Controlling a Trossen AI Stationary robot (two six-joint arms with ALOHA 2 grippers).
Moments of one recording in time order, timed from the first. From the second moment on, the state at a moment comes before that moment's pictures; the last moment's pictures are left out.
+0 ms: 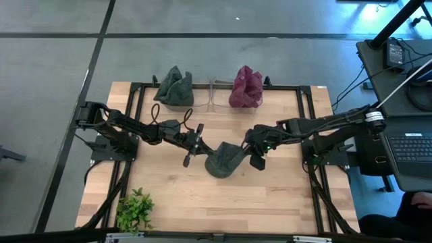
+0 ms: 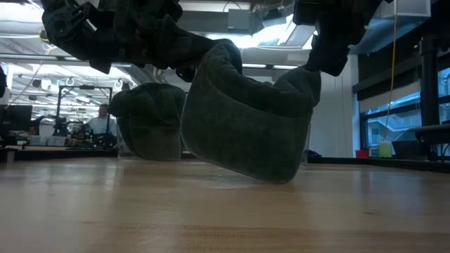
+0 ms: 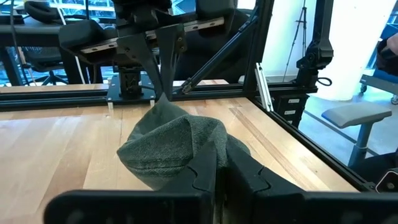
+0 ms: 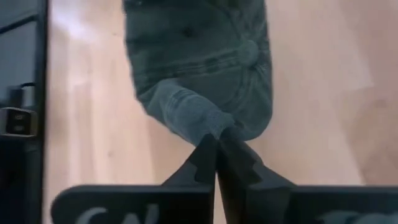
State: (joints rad) left arm 0.02 1.51 0.51 0.91 0.31 -0.03; right arm 0.10 1.31 0.97 -0.54 -0.04 0.38
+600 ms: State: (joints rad) left arm 0.11 1.40 0.51 0.83 0.31 -0.07; right arm 0.22 1.30 1.06 -0.73 0.44 -0.18
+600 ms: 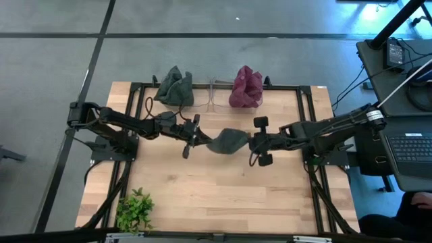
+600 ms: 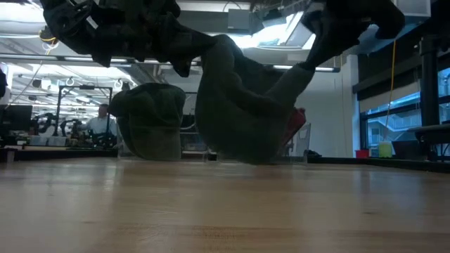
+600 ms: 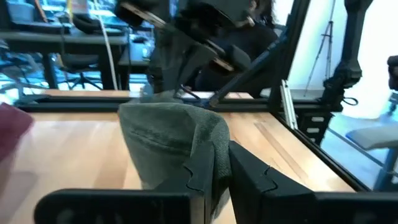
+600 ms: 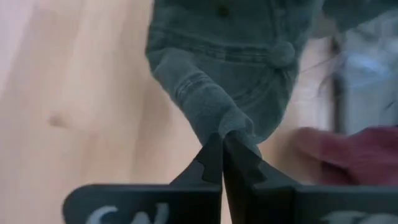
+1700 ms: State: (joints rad) left arm 0.14 1.39 0.63 0.67 0.09 -0.09; right arm 0.29 1.37 1.06 -0.73 0.64 -0.65
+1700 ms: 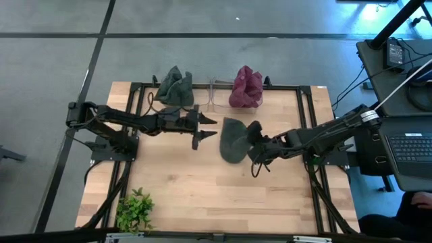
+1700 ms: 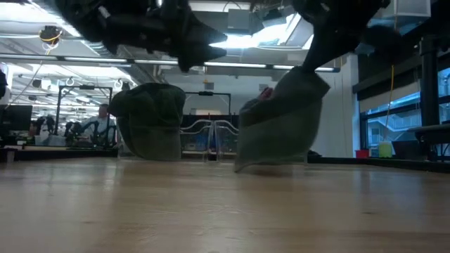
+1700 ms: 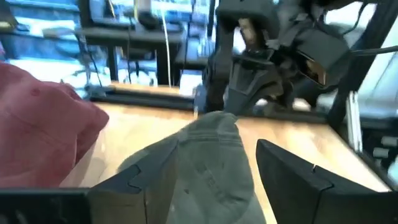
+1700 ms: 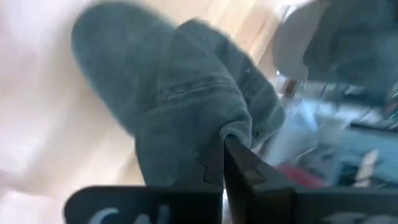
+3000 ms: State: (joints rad) left arm 0.14 1.40 0.93 -0.04 0.21 0.14; right arm 0.43 1.63 1.06 -0.02 1.10 -1.89
